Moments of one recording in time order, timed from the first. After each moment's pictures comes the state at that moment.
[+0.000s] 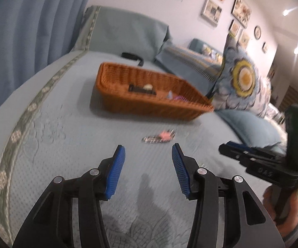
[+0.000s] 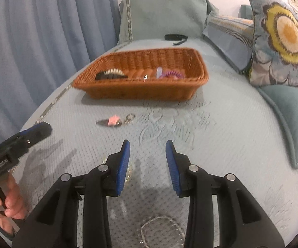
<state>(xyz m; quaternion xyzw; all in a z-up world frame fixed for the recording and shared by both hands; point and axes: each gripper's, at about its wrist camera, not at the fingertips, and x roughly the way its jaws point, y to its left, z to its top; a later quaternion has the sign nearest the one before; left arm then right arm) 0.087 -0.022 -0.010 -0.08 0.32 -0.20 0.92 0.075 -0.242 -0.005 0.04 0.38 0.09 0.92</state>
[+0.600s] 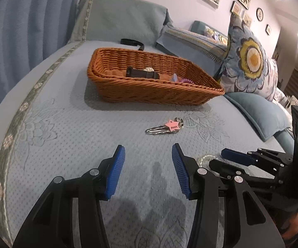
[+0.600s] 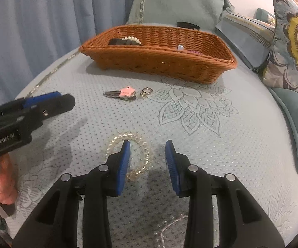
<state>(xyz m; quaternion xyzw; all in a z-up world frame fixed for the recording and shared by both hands) 0.118 -0.039 -0.025 -0.04 0.36 -0.20 0.91 0.081 -0.200 -0.035 -0.04 0.42 0.09 0.90</state>
